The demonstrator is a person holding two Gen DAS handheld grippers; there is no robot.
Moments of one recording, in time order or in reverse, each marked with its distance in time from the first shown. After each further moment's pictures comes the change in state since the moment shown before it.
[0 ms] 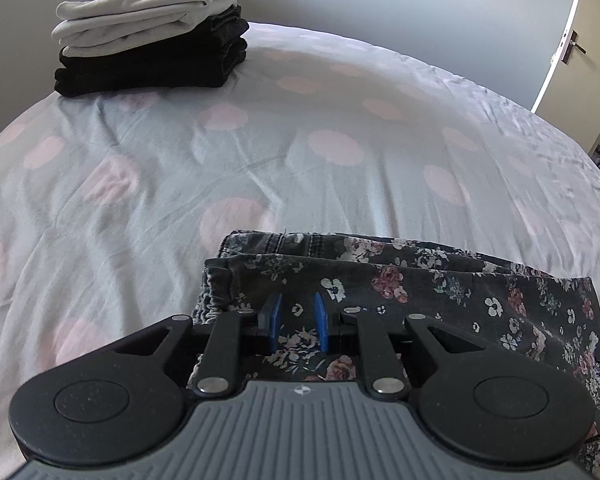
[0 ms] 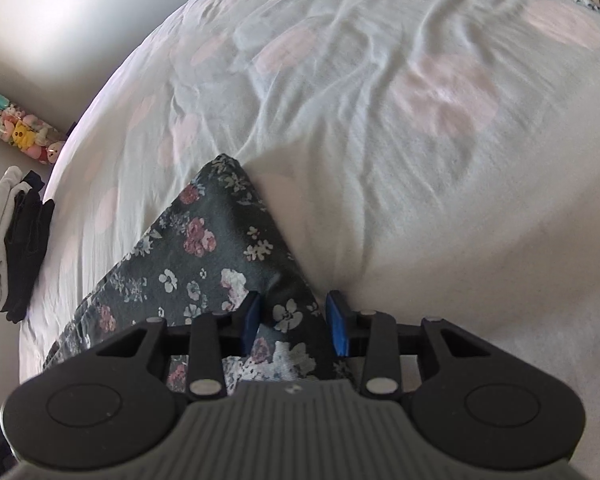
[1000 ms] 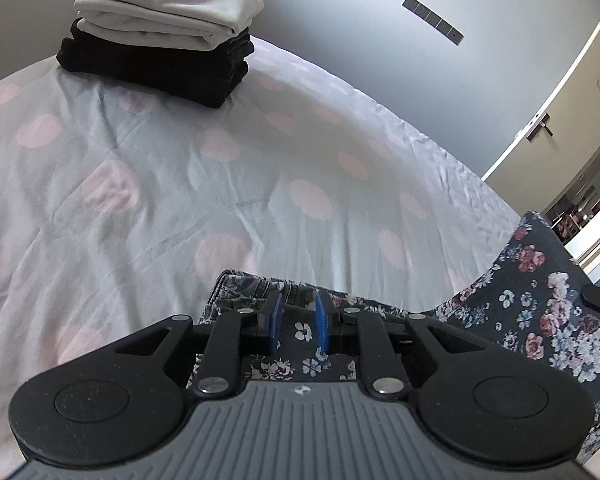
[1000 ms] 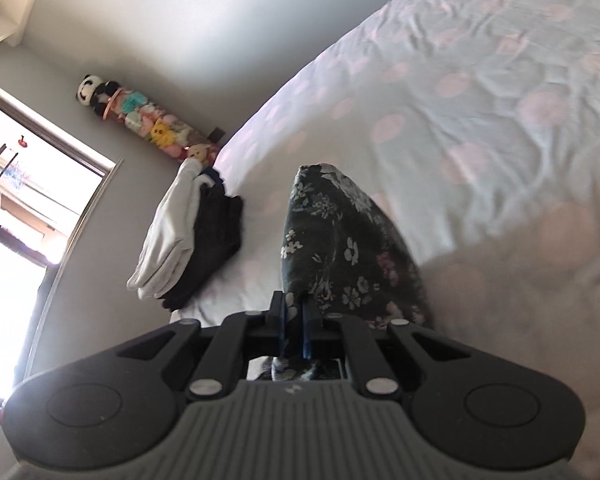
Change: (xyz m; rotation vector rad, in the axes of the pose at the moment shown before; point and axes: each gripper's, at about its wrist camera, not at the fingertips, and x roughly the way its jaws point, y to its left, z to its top) left arm -0.046 0.065 0.032 -0.238 -0.038 -0.238; right arm -0.084 0.233 -0.045 -0.128 -0.059 0.357
